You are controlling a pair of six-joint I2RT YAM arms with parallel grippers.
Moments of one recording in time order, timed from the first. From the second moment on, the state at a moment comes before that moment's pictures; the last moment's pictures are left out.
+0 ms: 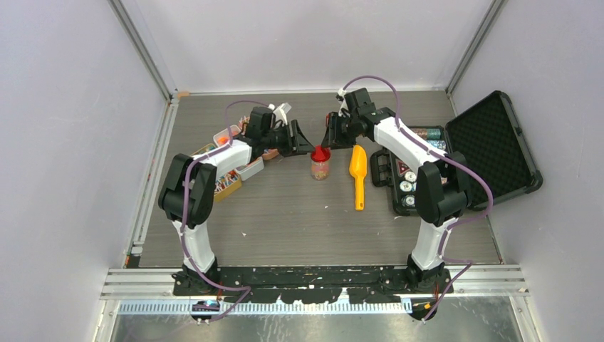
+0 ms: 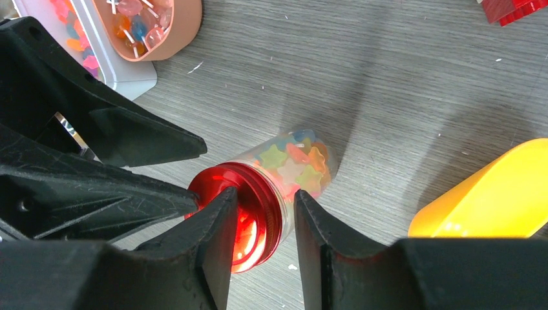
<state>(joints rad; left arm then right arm) -0.41 1.87 1.24 0.06 0.64 -0.66 0.40 1.86 1.54 -0.57 -0.30 0.42</state>
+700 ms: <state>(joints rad) -0.43 1.87 1.24 0.04 0.67 -0.62 0.39 1.74 1.37 -0.50 -0.34 0.45</state>
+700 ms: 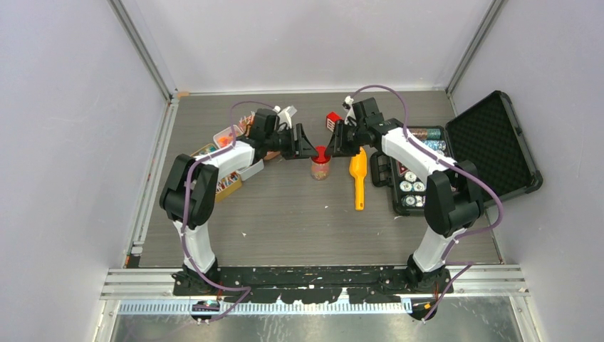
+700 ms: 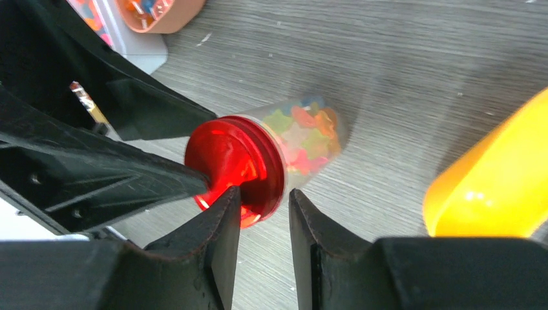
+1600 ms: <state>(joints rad) -0.46 1.87 1.37 -0.15 0.54 -0.48 0.35 1.47 1.05 -0.10 -0.34 0.28</state>
